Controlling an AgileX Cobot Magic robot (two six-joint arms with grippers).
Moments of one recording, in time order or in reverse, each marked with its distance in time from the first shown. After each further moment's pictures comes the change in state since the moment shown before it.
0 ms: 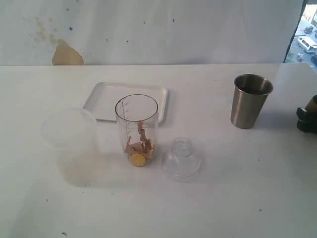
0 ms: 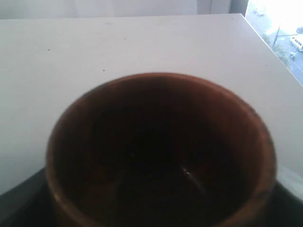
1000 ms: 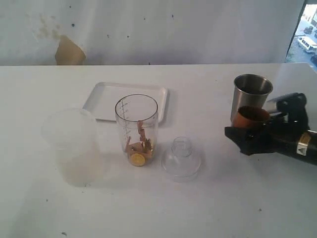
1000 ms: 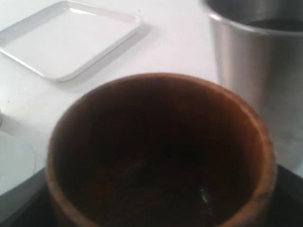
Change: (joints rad) left arm 0.000 0.000 0.000 0.000 0.000 0.000; right arm 0.321 -0.331 0.335 -0.354 0.018 0.238
